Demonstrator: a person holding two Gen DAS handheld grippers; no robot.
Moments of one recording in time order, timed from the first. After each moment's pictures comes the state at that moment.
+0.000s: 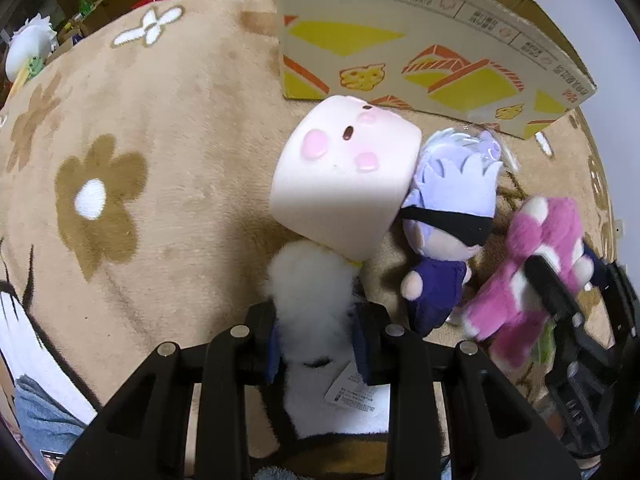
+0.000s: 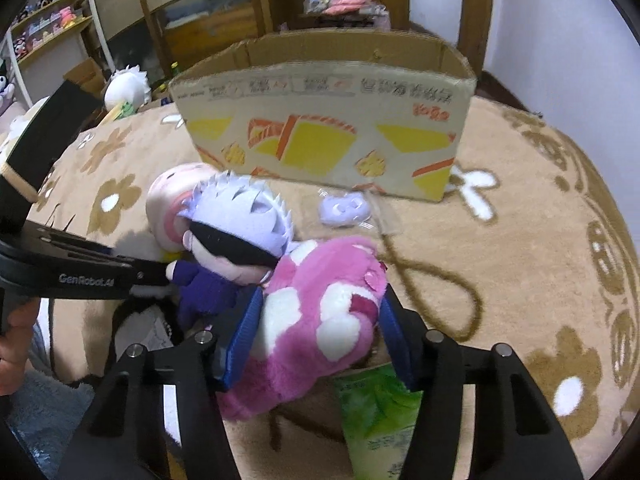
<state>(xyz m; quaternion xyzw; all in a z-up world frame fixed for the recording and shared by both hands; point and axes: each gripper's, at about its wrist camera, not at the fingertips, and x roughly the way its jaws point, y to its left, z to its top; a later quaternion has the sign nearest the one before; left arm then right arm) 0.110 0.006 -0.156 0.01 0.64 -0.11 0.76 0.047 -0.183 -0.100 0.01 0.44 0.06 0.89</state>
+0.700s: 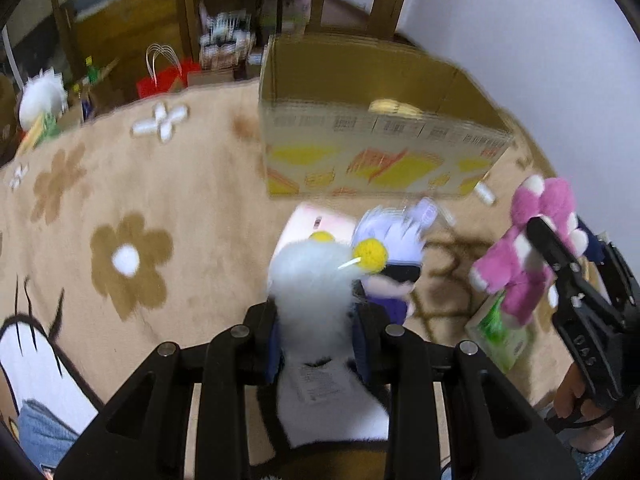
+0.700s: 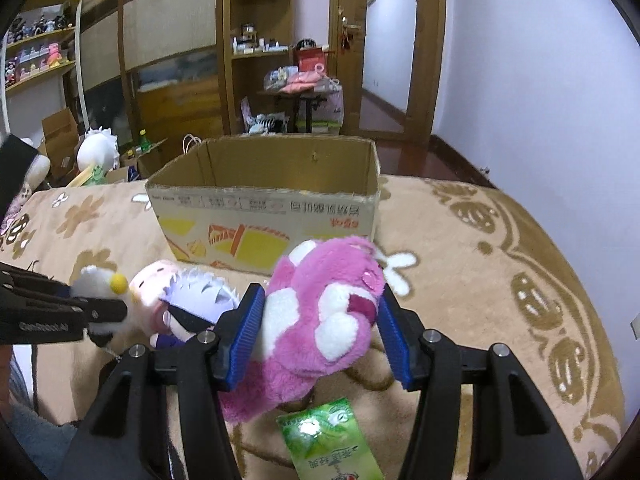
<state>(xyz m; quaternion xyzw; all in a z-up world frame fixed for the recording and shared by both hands) 0.070 0.001 -0.067 0.01 0.50 -0.14 0.85 0.027 -0.204 -0.043 -0.01 0.32 -0.02 0.95</state>
